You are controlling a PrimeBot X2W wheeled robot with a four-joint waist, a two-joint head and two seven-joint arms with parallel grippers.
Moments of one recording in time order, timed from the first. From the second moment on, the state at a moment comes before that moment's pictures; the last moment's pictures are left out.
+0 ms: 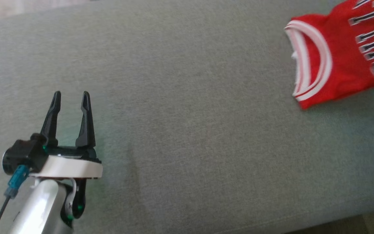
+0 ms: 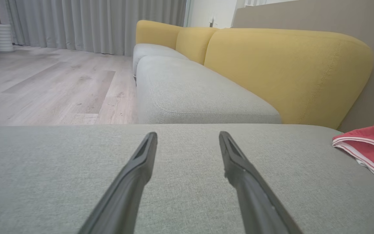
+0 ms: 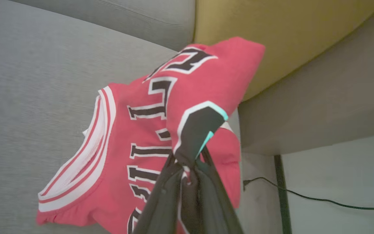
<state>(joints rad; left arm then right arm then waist) -0.25 0.34 -0.35 0.12 -0.54 0.11 -0.23 -0.80 -0.71 0.41 0.36 0.45 0.12 0.70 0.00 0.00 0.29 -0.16</state>
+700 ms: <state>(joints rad) -0.31 0.37 -0.36 0.09 -0.52 0.11 -0.20 -0.84 -0.62 0.01 0.61 0.12 0.12 0.53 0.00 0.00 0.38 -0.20</state>
